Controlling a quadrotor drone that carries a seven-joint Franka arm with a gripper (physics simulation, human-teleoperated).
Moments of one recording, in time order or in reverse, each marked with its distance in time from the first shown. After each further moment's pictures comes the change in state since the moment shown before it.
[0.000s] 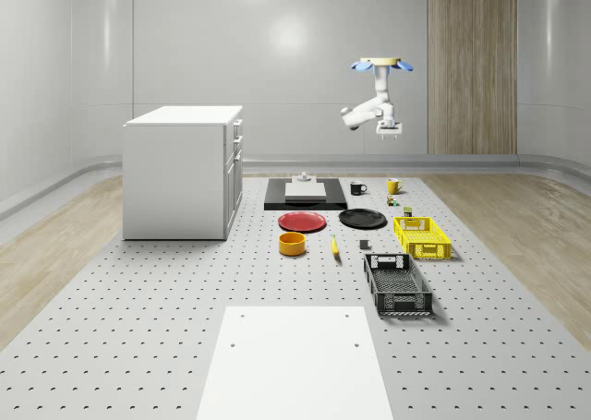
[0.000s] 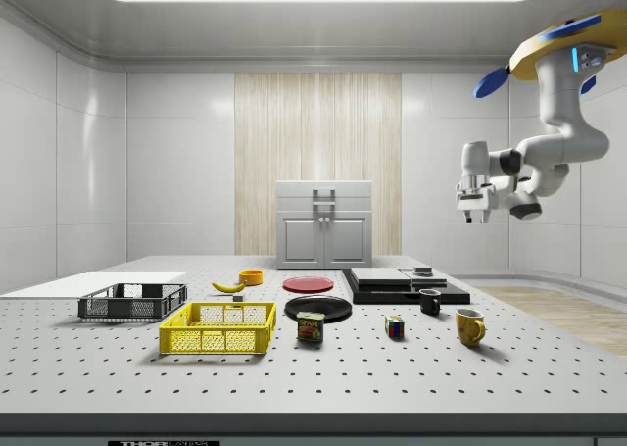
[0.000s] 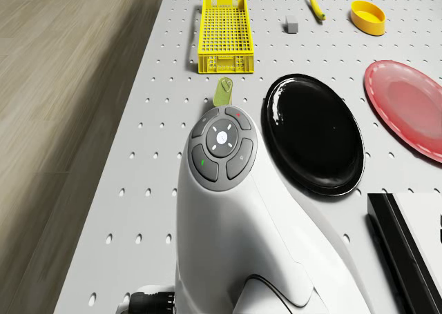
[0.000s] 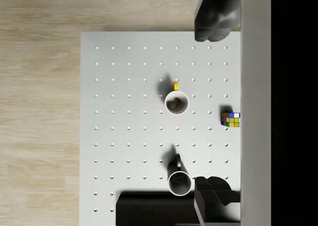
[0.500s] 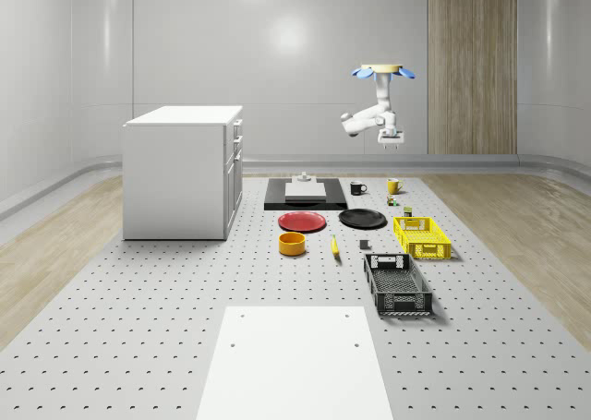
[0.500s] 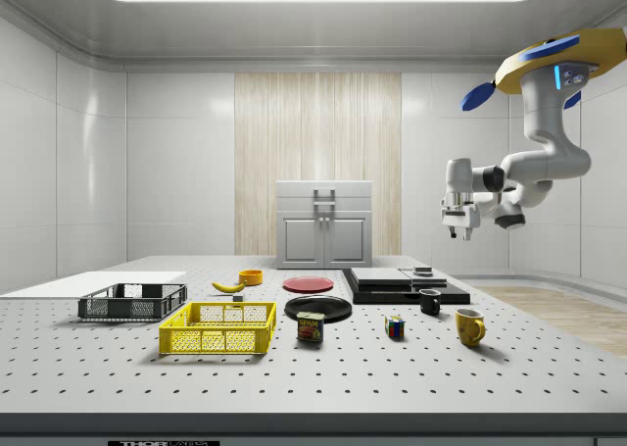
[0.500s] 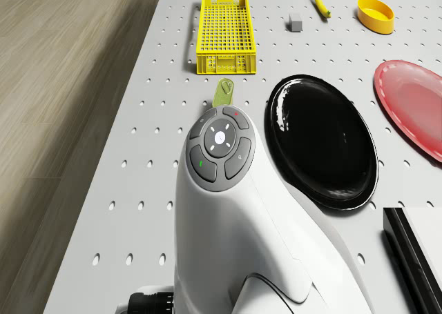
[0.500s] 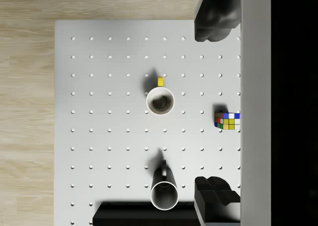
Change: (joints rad) arm -0.022 -0.052 0.019 0.004 0.027 0.044 0.020
